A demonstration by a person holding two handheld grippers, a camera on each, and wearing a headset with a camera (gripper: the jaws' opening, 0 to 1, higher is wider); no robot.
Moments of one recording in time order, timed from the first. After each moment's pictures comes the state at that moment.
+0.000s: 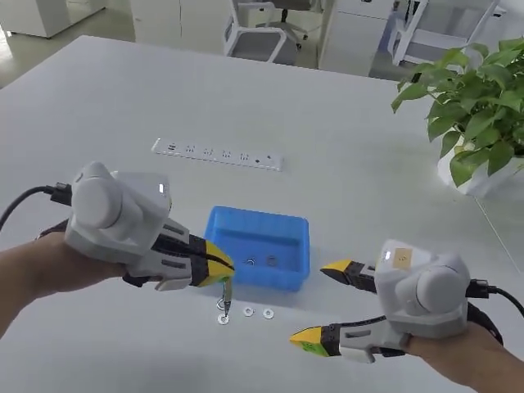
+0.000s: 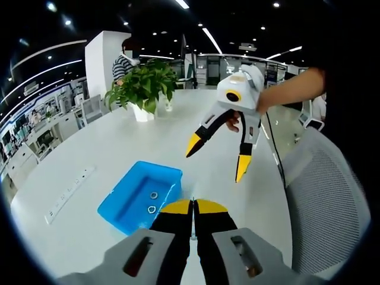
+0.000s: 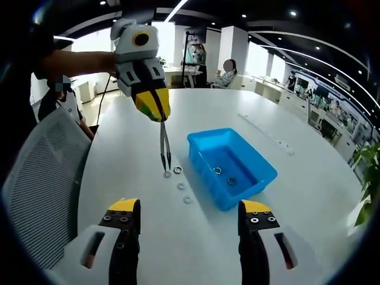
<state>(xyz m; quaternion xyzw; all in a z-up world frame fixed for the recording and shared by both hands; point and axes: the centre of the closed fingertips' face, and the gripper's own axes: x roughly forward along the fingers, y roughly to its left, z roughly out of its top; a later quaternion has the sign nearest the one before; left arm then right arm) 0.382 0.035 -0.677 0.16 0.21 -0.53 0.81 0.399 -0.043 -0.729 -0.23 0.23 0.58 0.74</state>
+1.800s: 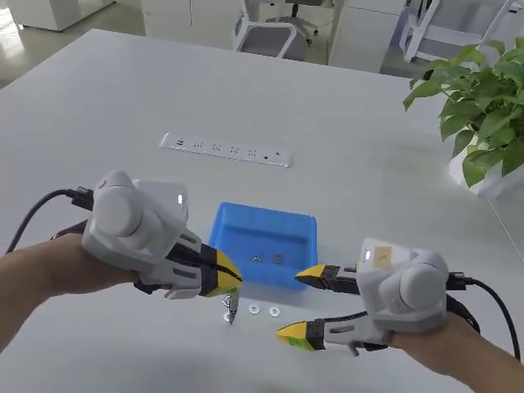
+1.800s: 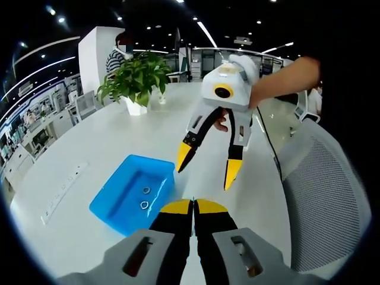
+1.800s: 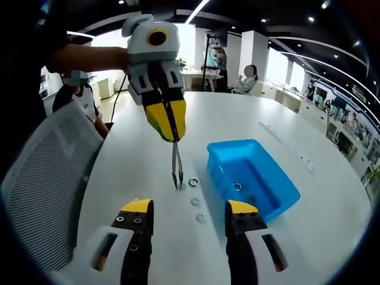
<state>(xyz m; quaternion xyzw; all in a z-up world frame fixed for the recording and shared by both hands) 0.376 0.031 -0.691 0.18 0.23 -0.54 0.79 0.388 -0.004 -0.735 -0.23 0.21 0.65 0.69</state>
